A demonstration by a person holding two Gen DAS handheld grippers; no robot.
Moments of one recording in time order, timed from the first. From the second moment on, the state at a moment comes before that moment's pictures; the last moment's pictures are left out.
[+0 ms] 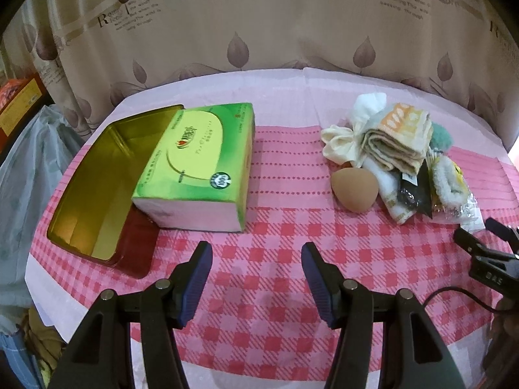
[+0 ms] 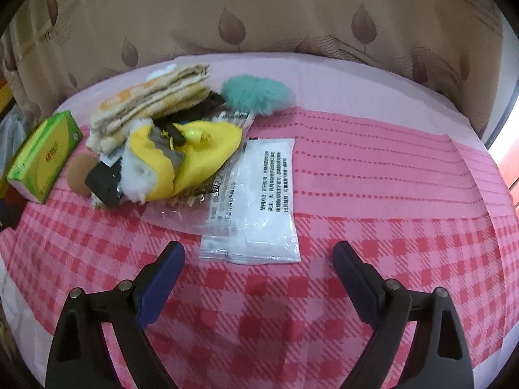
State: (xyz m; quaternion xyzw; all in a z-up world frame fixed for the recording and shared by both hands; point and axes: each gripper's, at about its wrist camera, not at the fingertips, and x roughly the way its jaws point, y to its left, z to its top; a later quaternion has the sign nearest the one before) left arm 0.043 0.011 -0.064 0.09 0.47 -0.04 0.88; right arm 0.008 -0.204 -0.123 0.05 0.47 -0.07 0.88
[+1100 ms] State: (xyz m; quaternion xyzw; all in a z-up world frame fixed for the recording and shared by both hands) left arm 0.066 -0.025 -0.071 0.10 0.48 -0.08 0.87; right arm 0.009 -0.252 -0.124 0.06 0.44 -0.11 0.89
